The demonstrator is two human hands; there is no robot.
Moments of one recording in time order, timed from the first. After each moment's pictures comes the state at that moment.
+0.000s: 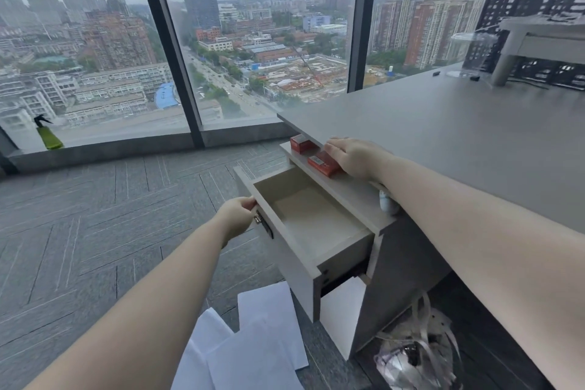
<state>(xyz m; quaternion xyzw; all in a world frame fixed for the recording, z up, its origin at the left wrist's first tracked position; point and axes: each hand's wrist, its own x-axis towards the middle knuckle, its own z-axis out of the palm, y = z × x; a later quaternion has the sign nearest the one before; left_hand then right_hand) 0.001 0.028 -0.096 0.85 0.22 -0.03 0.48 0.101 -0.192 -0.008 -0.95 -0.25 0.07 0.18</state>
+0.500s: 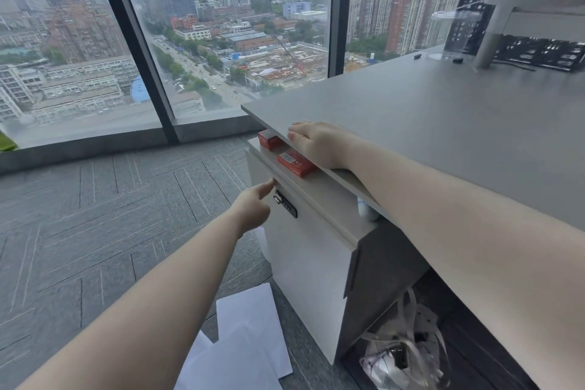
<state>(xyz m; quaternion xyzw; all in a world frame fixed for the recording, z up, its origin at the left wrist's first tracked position) 0.088 -0.024 -0.129 0.88 0.11 -0.05 0.47 0.137 -0.186 -0.009 -0.94 -0.30 0.04 0.16</state>
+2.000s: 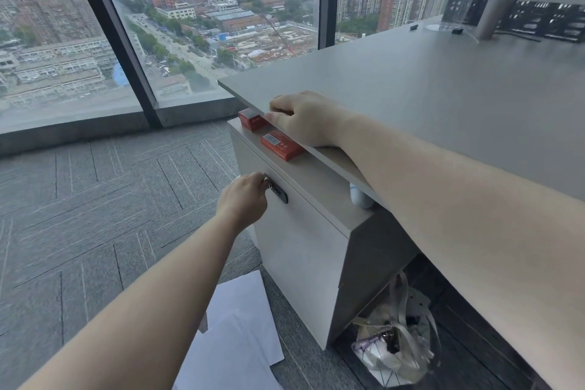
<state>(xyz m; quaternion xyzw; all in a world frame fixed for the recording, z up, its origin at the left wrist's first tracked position) 0.118 -0.029 -0.176 0.98 0.05 0.10 0.17 0.155 -0.181 -0.019 -0.93 -0.33 0.00 0.17</state>
